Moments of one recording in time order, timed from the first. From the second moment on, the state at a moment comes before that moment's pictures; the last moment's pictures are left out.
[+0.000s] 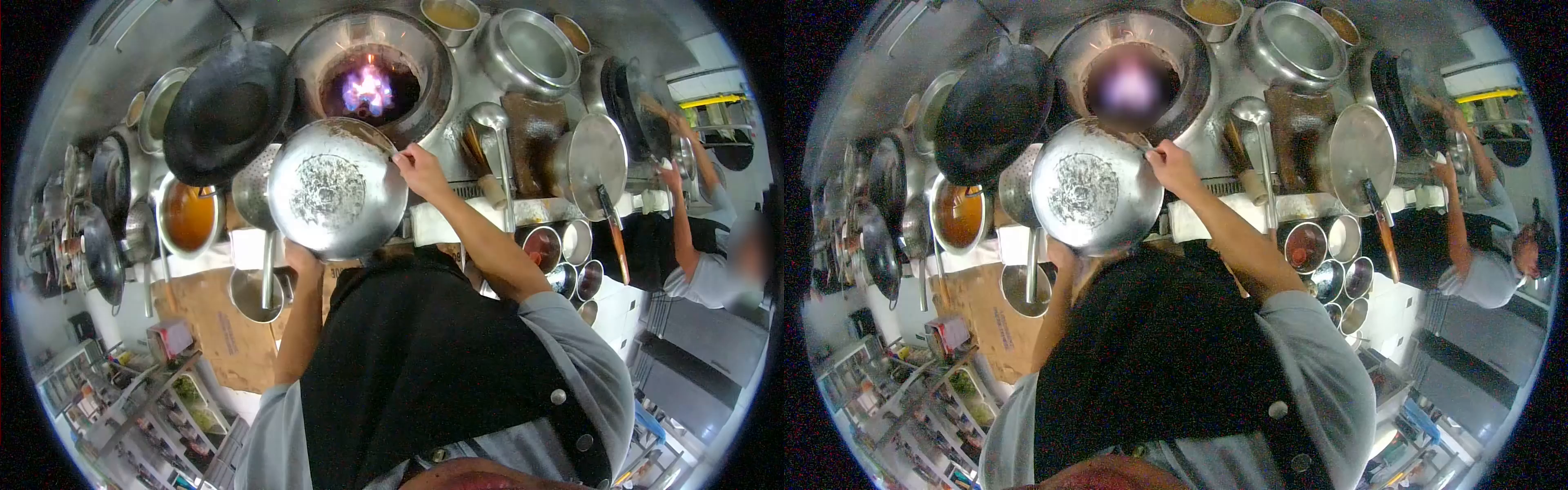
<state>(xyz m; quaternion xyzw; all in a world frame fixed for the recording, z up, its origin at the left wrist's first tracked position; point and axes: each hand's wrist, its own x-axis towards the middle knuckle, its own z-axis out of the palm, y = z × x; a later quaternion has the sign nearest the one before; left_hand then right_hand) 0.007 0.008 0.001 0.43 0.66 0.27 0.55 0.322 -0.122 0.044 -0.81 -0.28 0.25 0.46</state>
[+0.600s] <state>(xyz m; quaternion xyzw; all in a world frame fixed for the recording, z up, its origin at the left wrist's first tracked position) -0.017 0.024 -0.008 0.25 0.46 0.33 0.79 0.350 -0.157 0.019 -0.84 -0.31 0.19 0.40</state>
